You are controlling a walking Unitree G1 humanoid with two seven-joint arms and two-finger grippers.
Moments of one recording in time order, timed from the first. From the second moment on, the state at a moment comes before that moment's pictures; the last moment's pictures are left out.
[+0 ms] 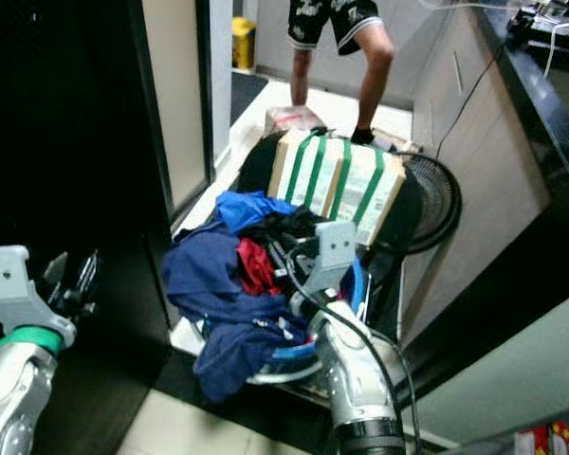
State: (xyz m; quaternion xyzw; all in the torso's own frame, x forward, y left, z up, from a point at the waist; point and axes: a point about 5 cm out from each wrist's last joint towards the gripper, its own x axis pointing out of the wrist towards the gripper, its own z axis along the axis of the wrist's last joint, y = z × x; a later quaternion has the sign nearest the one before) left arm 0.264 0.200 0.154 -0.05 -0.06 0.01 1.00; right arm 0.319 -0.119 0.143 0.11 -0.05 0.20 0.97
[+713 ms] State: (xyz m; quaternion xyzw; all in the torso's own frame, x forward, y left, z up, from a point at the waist) left arm 0.245 0.151 0.151 -0.05 -0.06 -0.24 0.97; right arm 0.311 -0.133 0.108 0.17 -0.02 0.22 0.96
